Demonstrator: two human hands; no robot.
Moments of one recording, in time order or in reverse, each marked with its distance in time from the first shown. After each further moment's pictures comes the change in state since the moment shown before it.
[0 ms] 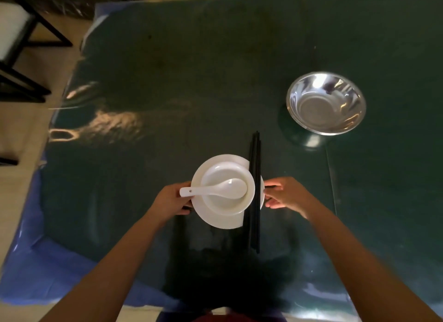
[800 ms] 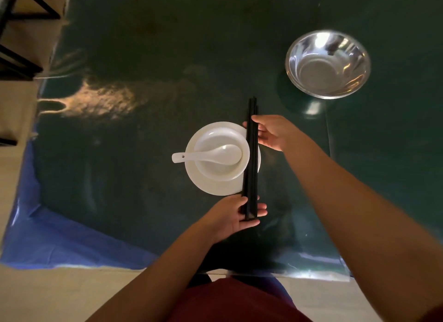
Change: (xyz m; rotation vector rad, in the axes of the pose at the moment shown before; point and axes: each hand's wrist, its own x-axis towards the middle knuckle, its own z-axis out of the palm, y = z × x) left_hand -0.068 -0.010 0.126 -0.652 -0.531 -0.332; right_hand 0.045 -0.053 0.000 0.632 -0.008 0.090
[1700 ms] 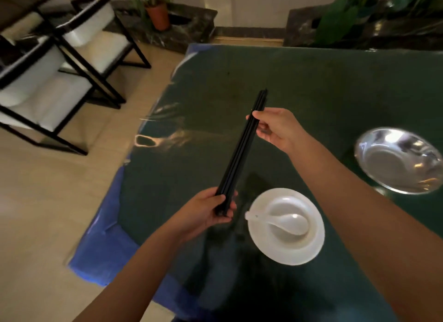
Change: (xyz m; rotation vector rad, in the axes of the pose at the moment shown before) left_hand -0.121 0.129 -0.099 0.114 0.142 0.524; right_hand -0.041 -0.124 0.188 -0.106 -0.237 -0.383
